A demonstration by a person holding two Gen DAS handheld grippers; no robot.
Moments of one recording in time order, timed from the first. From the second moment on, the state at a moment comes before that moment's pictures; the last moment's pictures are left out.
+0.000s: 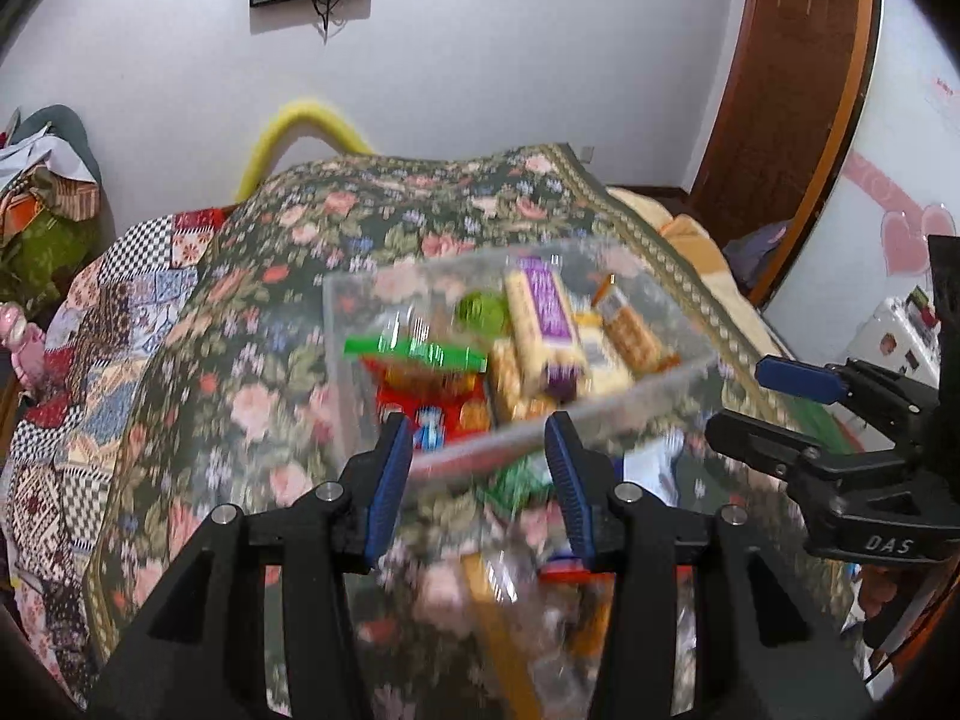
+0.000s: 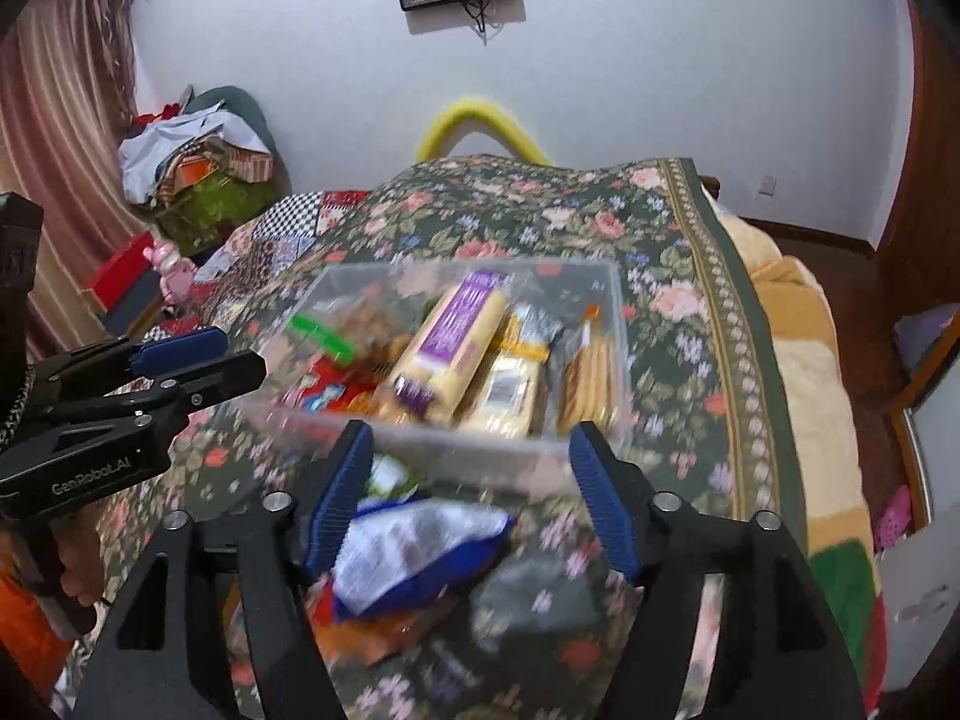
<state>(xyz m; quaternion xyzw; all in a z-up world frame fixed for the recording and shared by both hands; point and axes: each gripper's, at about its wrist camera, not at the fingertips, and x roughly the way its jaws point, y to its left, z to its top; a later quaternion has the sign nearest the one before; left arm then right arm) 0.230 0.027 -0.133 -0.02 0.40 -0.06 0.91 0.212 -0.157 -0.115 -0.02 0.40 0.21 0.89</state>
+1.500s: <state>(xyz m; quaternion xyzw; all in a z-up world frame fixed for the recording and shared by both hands) 0.168 0.020 -0.223 -0.06 0.48 -0.08 0.87 0.167 -0.152 -0.179 0.01 0.49 0.23 0.84</state>
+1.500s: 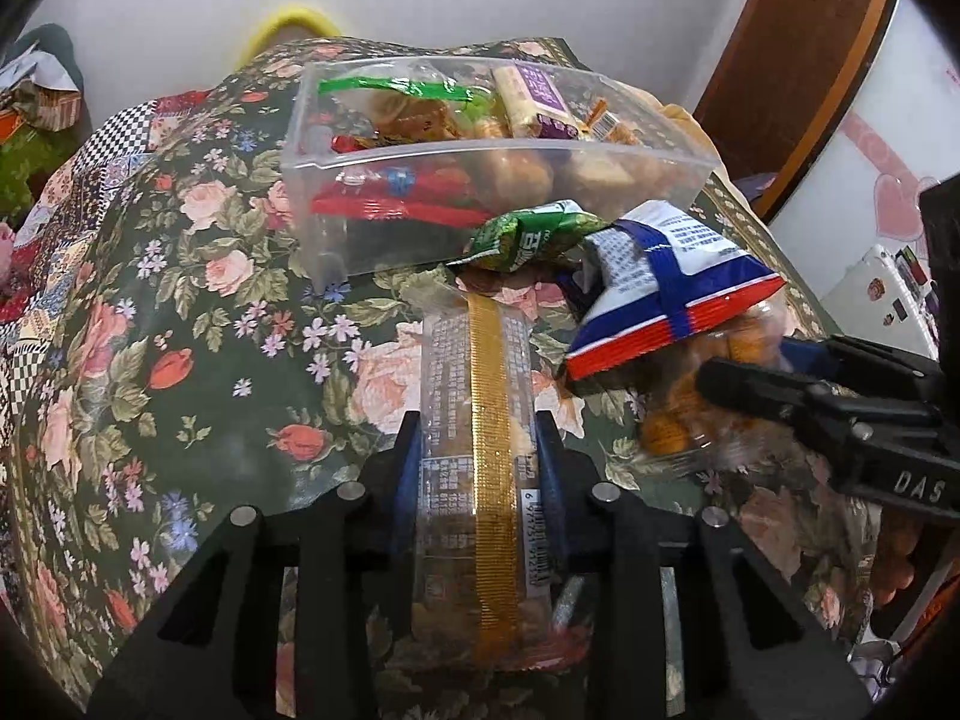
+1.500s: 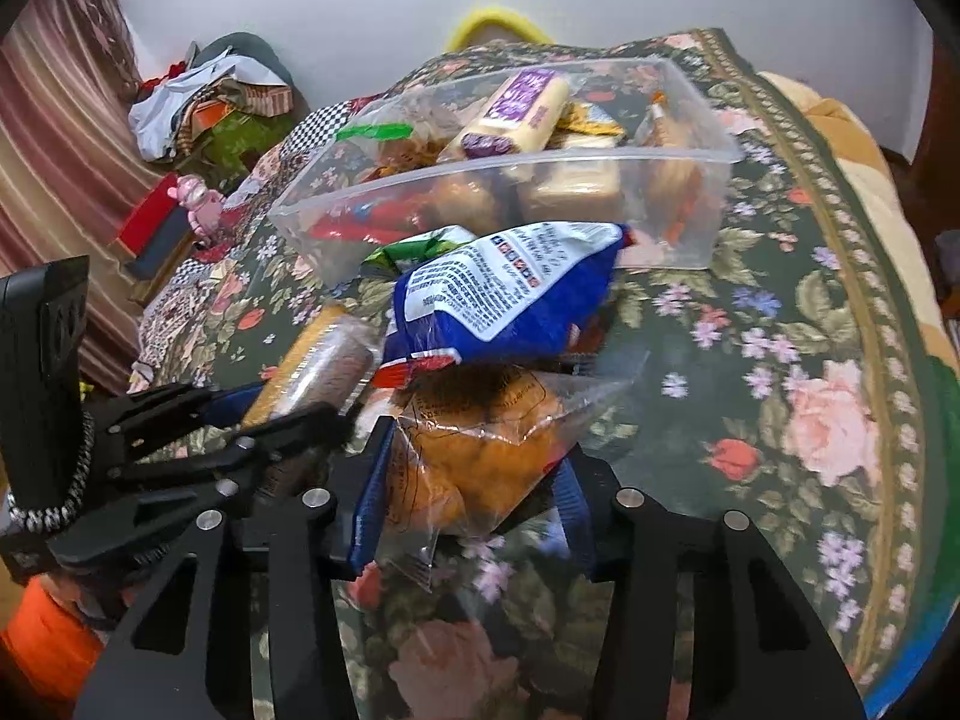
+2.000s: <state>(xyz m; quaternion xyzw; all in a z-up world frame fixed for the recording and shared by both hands) 0.164 0.040 -0.158 -0.07 0.41 -0.07 0.91 0.165 -0.194 -0.128 -0.01 0.42 0.18 0.89</state>
